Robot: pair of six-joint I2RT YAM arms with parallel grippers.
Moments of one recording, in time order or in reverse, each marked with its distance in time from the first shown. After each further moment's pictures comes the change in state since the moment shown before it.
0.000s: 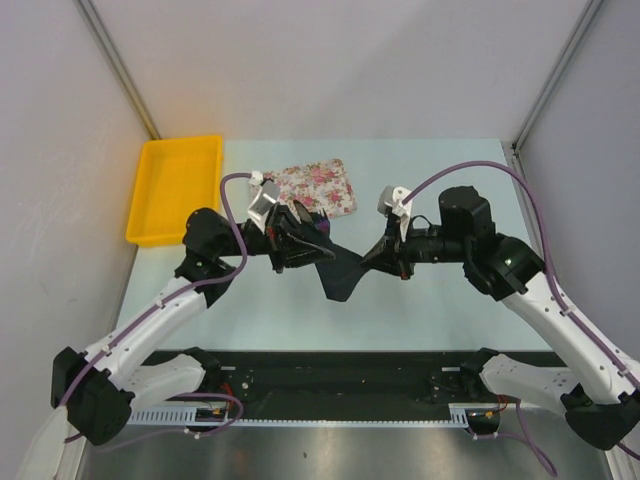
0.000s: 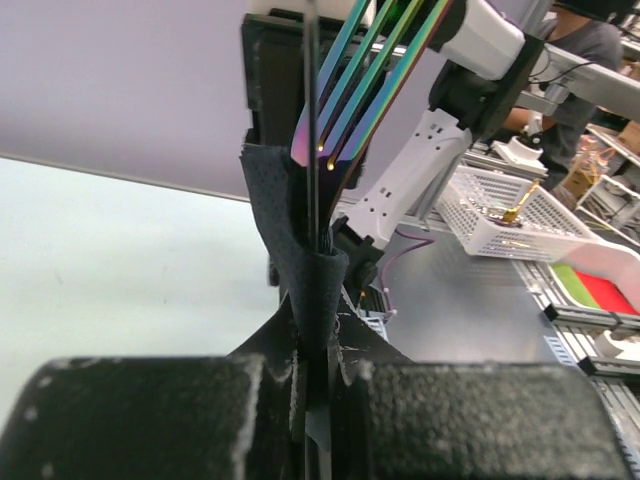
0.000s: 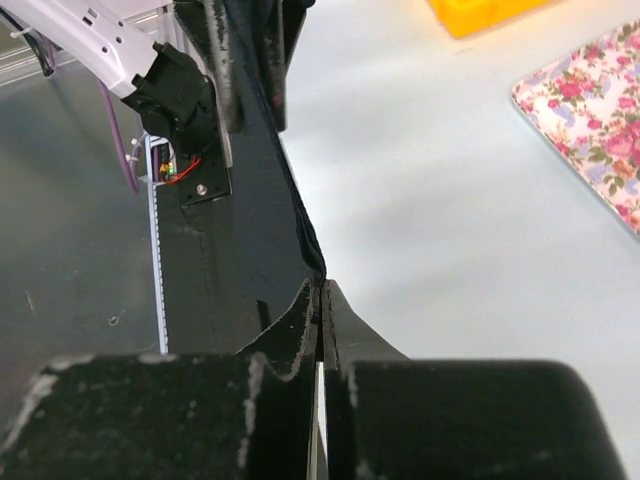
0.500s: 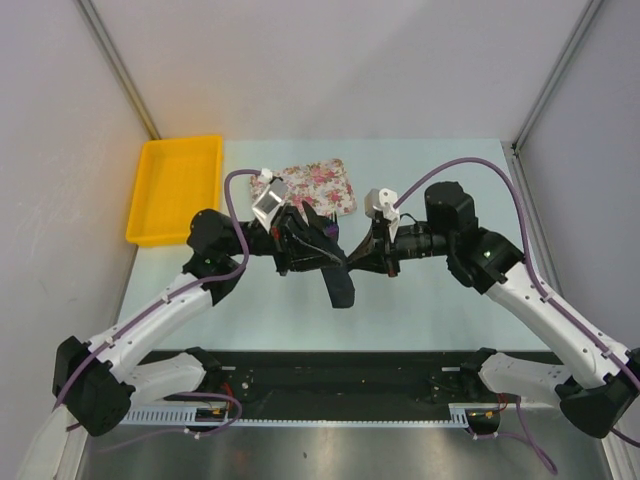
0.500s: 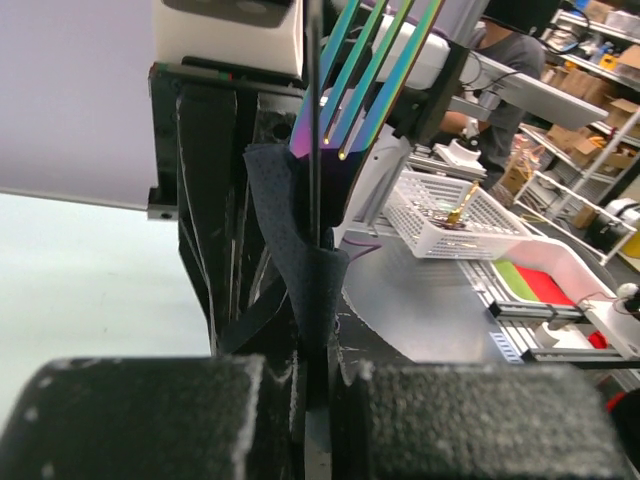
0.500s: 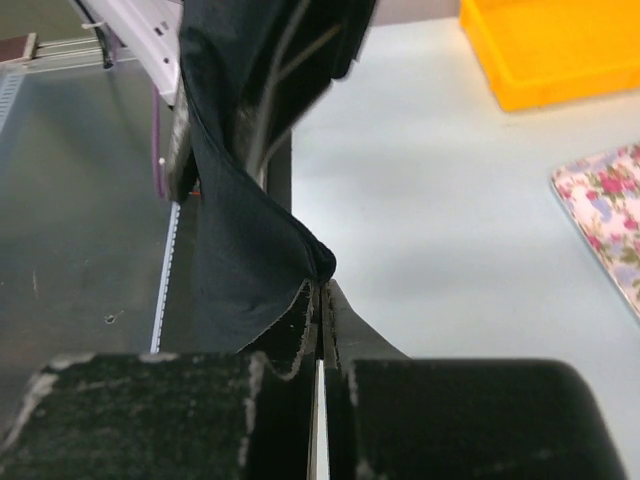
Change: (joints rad) left arm -0.065 0.041 0.030 0.128 0.039 -0.153; right arm -0.004 0.080 -0.032 0.180 -0.182 -0.066
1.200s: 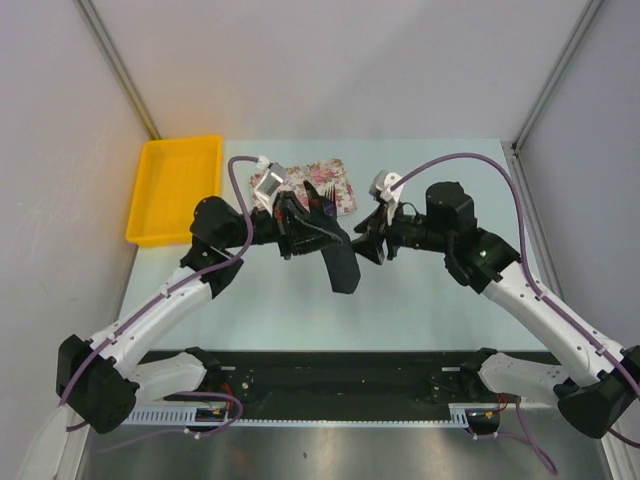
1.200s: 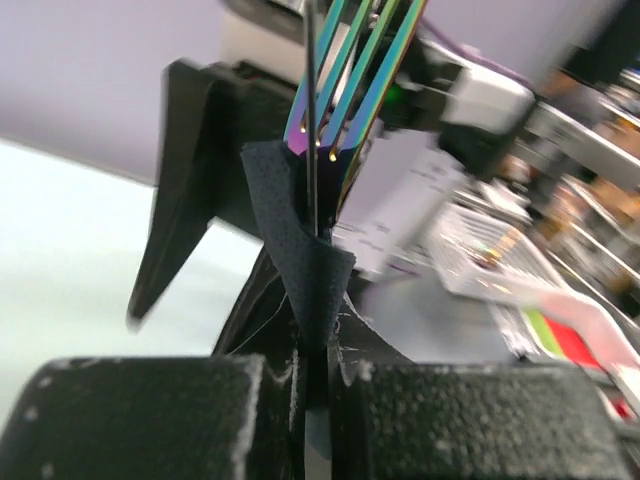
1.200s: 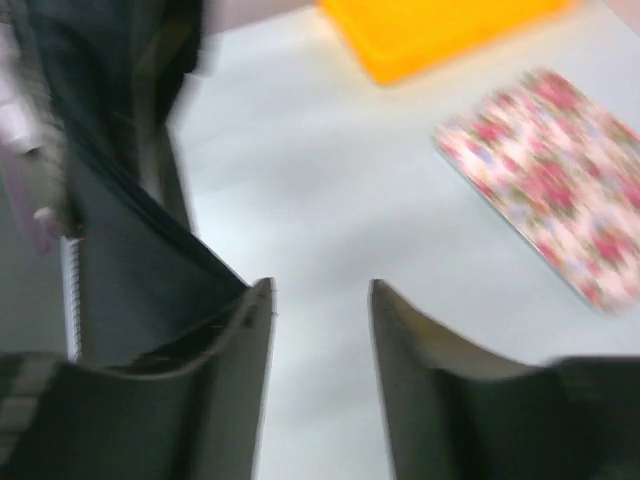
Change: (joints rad) left arm 0.034 0.035 0.037 -0.096 -0.076 0.007; right arm 0.018 -0.003 -0.062 0.132 0.251 0.076
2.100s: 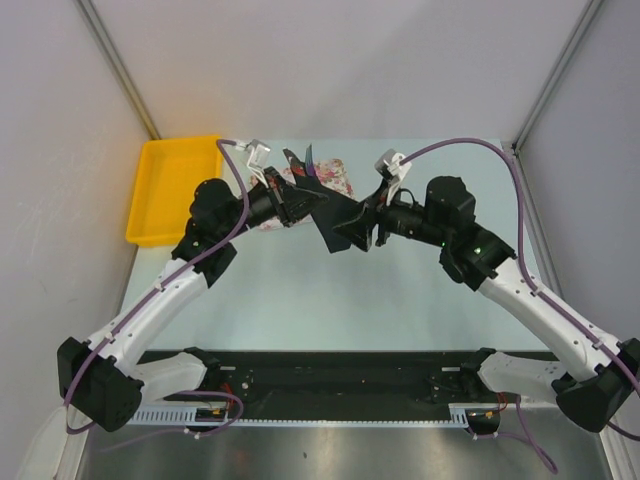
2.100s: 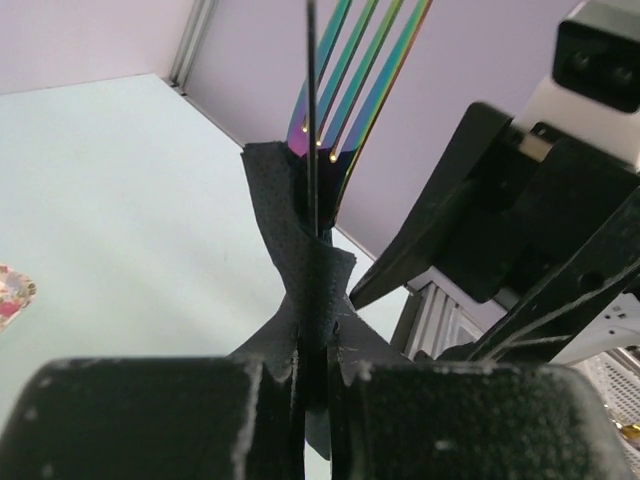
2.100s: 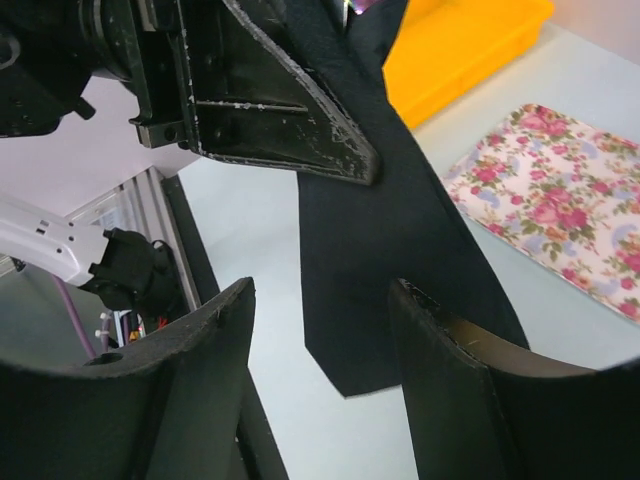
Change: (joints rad) left arm 0.095 0.020 0.100 -0.336 -0.439 0.123; right arm -0.010 0.034 0.043 0.145 0.146 0.309
